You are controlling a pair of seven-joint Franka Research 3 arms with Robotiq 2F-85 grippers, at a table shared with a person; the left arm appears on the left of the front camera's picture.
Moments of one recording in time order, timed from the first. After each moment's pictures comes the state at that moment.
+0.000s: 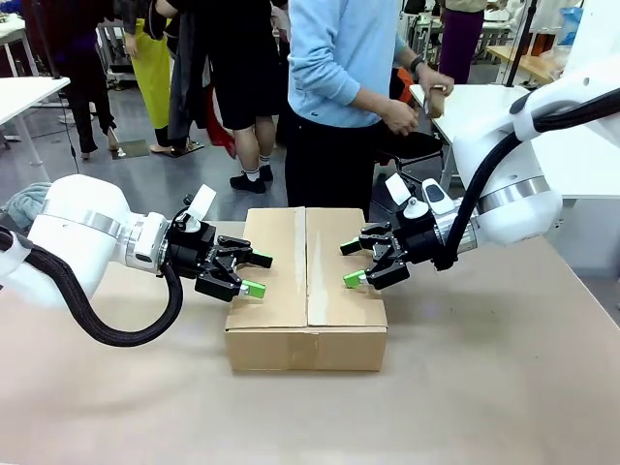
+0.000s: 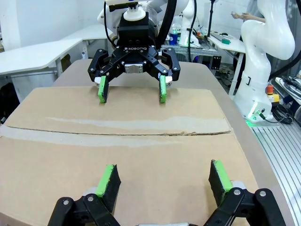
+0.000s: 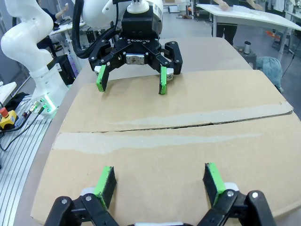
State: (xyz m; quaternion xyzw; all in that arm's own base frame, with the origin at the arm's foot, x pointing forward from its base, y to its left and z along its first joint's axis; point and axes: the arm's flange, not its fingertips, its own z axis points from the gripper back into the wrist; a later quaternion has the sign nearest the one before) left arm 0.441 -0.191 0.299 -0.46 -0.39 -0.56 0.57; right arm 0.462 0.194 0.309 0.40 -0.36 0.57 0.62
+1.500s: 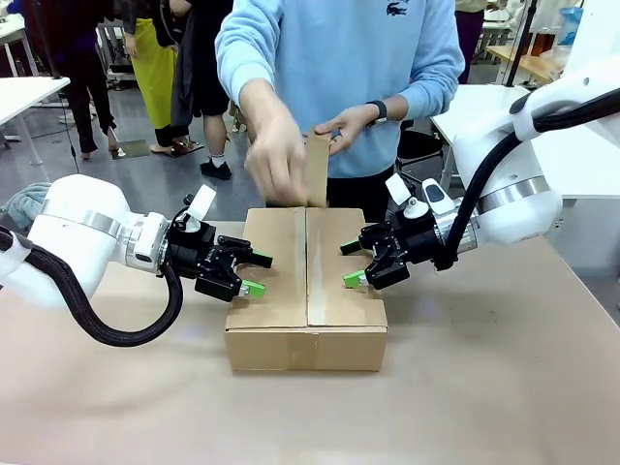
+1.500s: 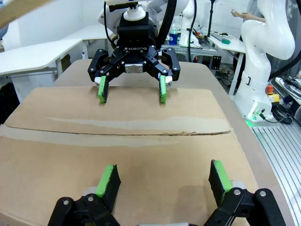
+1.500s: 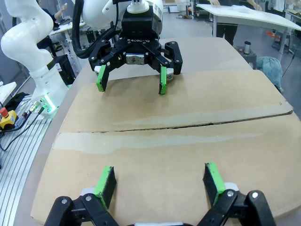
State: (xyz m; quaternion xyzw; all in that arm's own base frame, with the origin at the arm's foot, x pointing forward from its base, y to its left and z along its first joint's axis) left arm 0.441 -0.191 0.299 -0.46 -0.39 -0.56 0.57; right arm 0.462 0.194 0.309 0.40 -0.36 0.57 0.62
